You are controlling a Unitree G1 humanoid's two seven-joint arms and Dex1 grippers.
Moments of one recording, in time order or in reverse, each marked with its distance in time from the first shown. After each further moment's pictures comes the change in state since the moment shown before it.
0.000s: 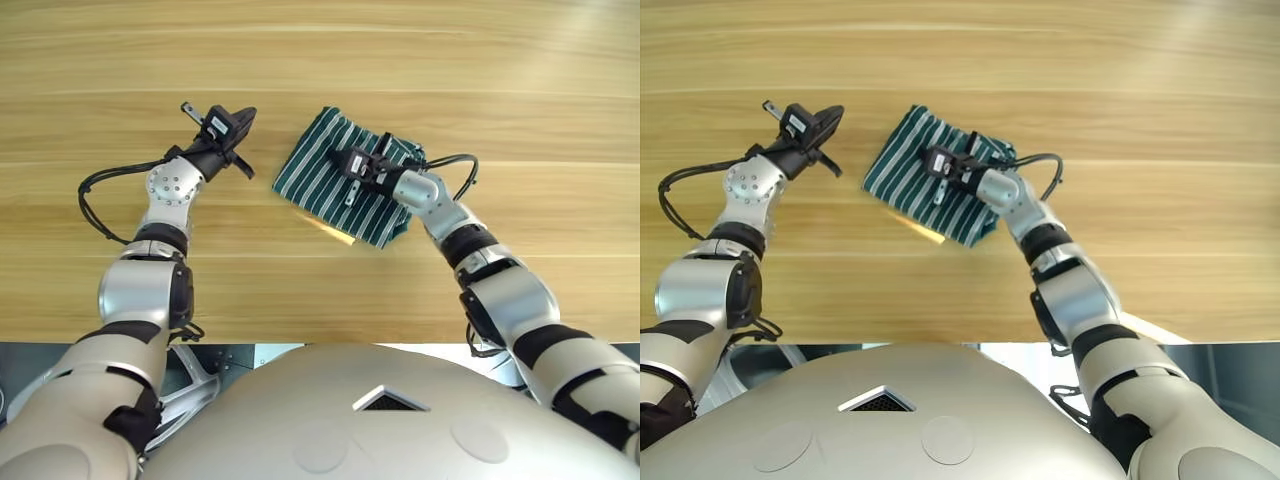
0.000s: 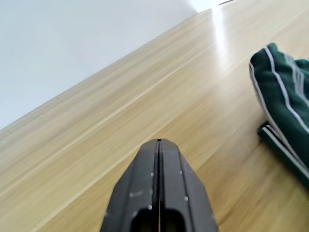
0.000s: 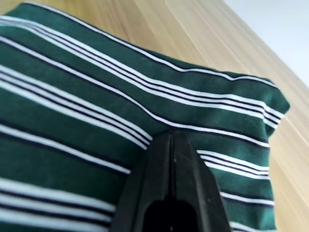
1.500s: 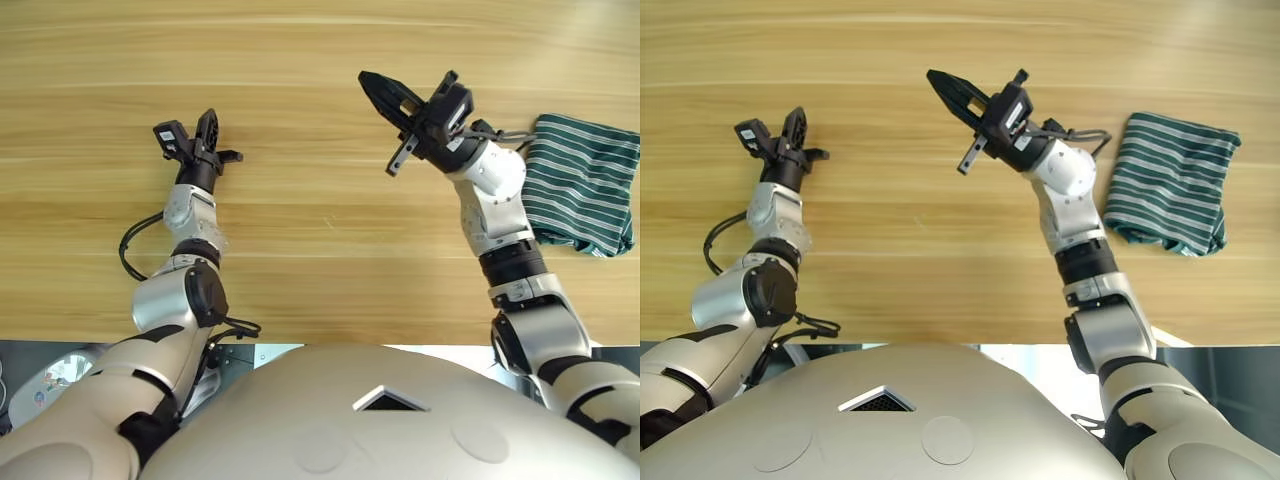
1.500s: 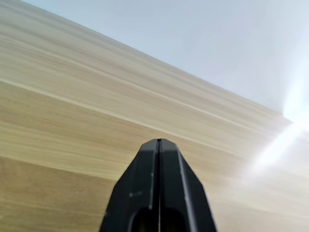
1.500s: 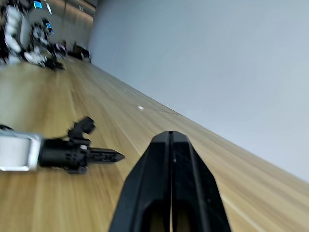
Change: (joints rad) left arm 0.049 -0.174 0.476 -0.002 -0.469 0.245 -0.102; right arm 0.234 -0.126 -0.198 -0.707 0.822 0.104 0.561
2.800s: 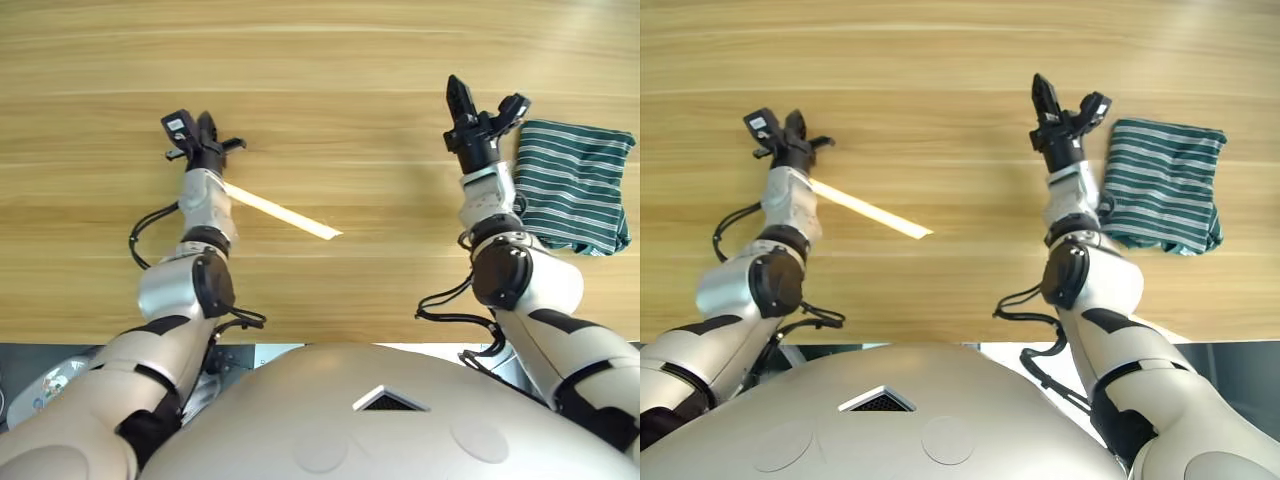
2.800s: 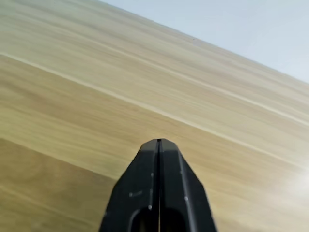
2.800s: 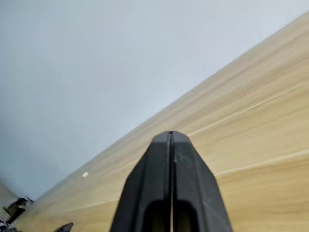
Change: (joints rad) left arm -0.087 0.009 -0.019 0.041 0.142 0.113 0.431; right arm -0.302 0.147 -0.727 0.886 0.029 0.157 0.066
